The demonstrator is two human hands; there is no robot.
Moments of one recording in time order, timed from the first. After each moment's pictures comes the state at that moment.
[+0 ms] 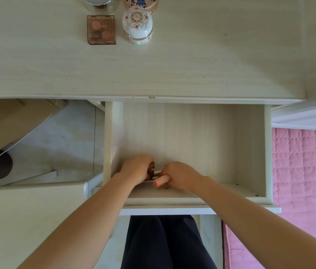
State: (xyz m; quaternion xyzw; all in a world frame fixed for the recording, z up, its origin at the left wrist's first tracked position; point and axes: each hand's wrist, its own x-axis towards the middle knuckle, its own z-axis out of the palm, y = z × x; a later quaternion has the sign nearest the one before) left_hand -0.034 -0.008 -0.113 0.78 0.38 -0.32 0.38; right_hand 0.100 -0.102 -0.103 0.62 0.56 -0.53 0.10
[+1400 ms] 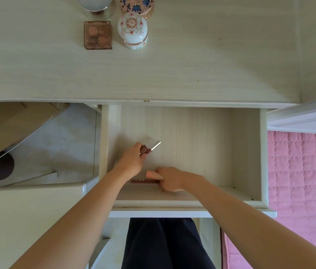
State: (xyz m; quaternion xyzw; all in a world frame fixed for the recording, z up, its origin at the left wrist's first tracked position) left_hand -0.029 0.008 -0.106 0.68 0.52 -0.15 0.49; right_hand 0.097 -0.093 -0.105 0.60 0.48 -0.63 0.10
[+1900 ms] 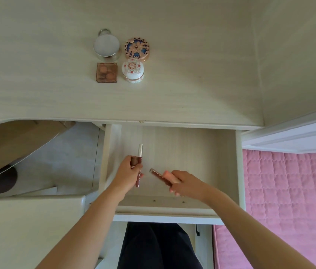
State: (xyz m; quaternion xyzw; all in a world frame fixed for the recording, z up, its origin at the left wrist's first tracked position) left_hand -0.020 -0.012 -0.037 0.47 0.63 0.02 0.62; right_hand 0.157 -0.119 -0.025 0.67 0.35 -0.65 -0.08
